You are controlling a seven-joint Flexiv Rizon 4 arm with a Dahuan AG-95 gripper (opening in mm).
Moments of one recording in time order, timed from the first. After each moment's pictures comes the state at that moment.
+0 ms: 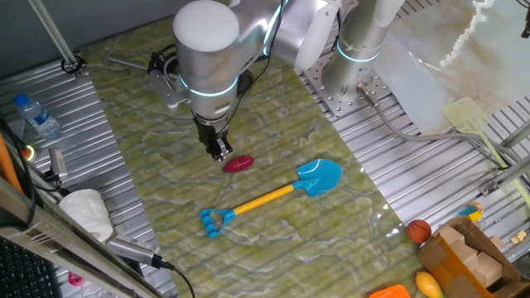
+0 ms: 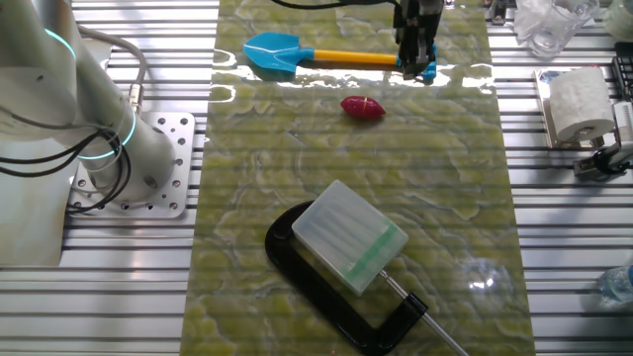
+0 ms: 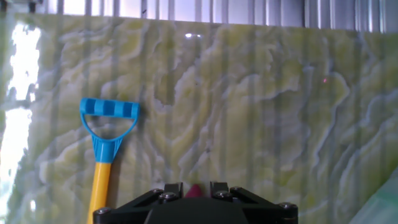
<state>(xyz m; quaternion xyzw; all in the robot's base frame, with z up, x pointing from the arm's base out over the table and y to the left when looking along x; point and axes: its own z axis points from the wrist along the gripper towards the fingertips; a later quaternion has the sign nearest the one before) 0.519 0.118 0.147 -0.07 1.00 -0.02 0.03</state>
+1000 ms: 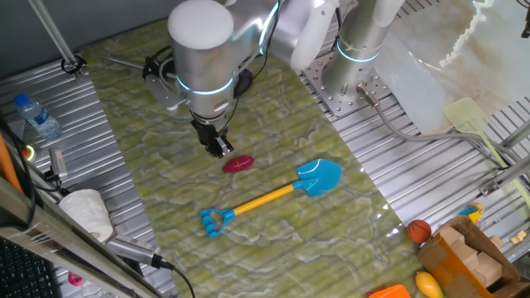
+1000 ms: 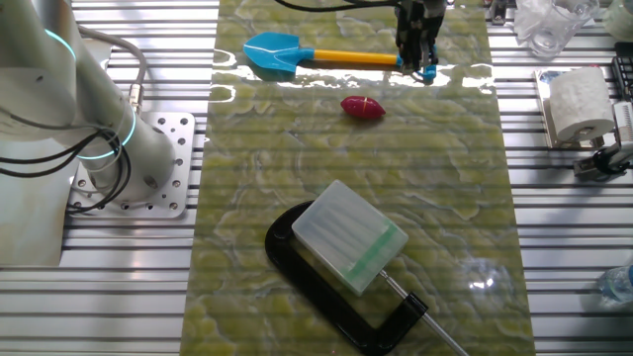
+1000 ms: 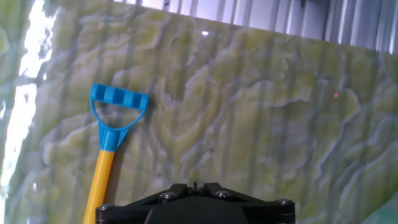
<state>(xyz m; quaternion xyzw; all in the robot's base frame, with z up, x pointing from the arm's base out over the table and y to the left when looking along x) 0.519 0.119 0.147 -0.06 1.00 0.00 0.02</state>
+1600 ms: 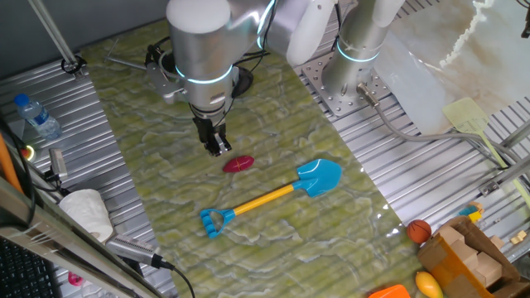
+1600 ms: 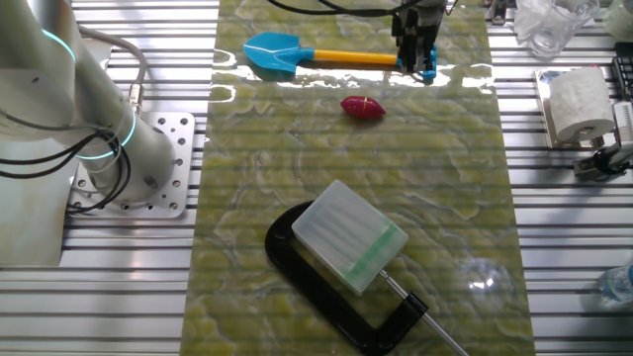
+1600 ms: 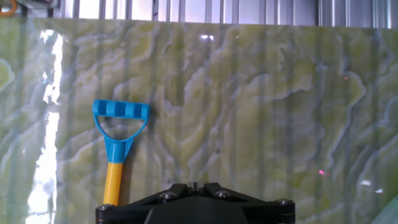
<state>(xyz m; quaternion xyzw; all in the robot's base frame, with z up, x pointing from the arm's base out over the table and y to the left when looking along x) 0.520 0.120 0.148 -0.03 1.00 0.03 0.03</state>
